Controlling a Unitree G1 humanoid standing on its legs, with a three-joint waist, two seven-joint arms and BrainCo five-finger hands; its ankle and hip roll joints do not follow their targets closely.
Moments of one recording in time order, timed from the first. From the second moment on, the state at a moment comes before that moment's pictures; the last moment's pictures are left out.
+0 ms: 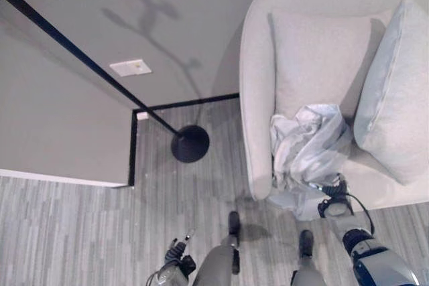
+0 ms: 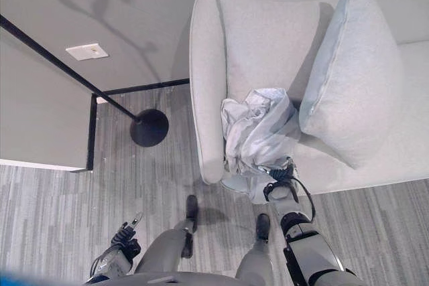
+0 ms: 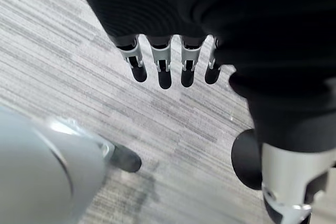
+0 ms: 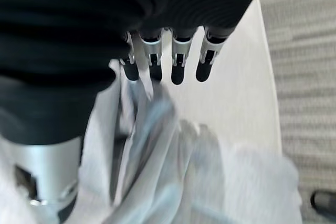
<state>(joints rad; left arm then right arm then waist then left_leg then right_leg) -0.06 0.11 -0.10 1.18 -0.75 -0.24 0.14 -0.46 -0.25 0.18 1.16 0.08 -0.03 -0.54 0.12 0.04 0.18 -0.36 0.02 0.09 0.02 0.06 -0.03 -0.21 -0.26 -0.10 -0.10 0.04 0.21</state>
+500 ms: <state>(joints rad) -0.06 0.10 -0.22 1.15 -0.81 -0.24 0.14 -0.77 -0.36 0.19 1.43 0.24 -0.03 -0.64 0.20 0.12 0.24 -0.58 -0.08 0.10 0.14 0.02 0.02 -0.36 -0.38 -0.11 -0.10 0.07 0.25</state>
